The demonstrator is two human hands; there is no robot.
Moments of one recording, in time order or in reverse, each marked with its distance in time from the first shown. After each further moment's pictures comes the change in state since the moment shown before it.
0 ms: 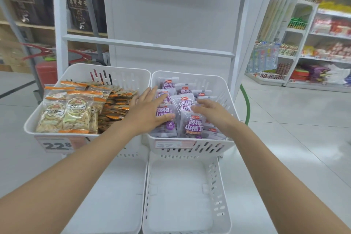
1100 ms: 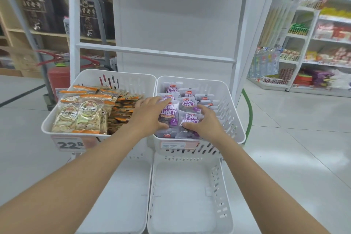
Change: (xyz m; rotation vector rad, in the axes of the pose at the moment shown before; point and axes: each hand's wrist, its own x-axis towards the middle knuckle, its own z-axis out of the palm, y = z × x) left_hand -0.008 -0.002 -0.005 0.090 0.047 0.040; right_hand -0.015 0.001 0.038 -0.184 0.213 -0.087
